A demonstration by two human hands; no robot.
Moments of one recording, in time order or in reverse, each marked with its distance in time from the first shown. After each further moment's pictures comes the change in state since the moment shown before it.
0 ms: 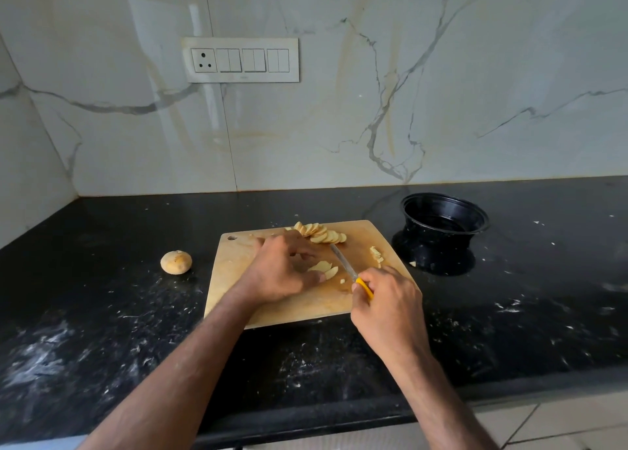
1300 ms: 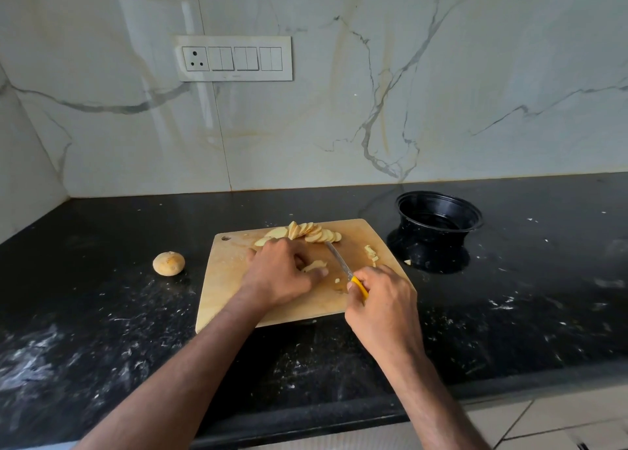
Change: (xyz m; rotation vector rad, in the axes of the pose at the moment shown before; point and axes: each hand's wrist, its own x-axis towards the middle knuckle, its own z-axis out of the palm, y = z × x) left_hand 0.000 0.012 0.014 0.210 -0.002 -0.209; right_hand 0.000 0.001 0.002 0.007 0.024 0.000
